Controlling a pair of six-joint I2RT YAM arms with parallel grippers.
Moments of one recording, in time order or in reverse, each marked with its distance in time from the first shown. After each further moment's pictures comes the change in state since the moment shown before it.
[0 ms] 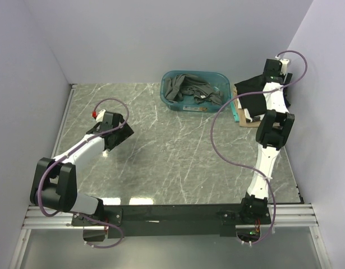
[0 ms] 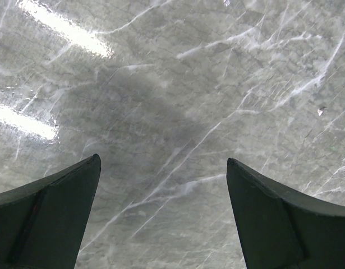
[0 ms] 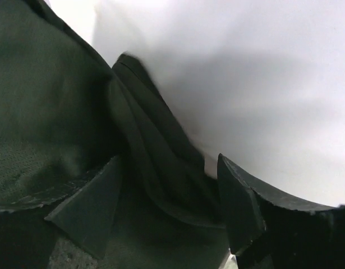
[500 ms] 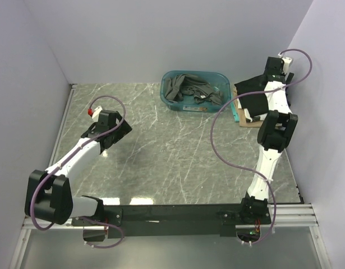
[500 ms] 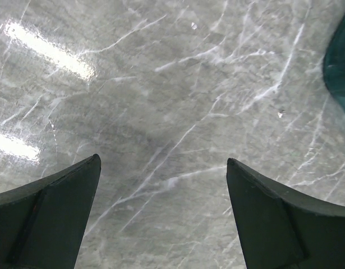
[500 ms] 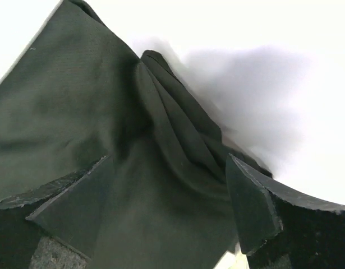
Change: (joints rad) left arm 0.000 -0.097 0.002 -0.003 -0.008 0.000; right arm -0.002 -0.080 -0.070 -0.005 -0.100 0.109
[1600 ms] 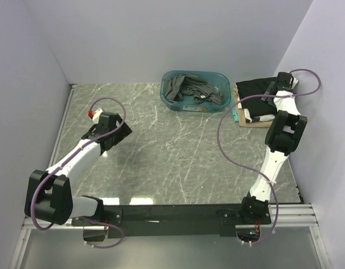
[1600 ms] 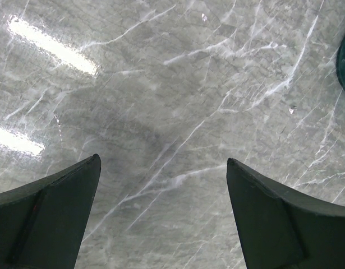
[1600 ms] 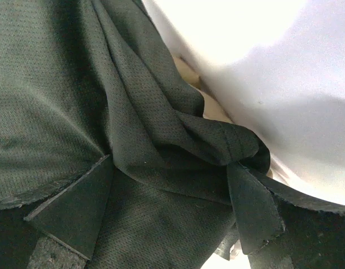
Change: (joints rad) left arm 0.000 -0.018 -0.030 0.008 0.001 0.004; right arm -0.119 -0.064 -0.254 0.001 -0.283 0.153
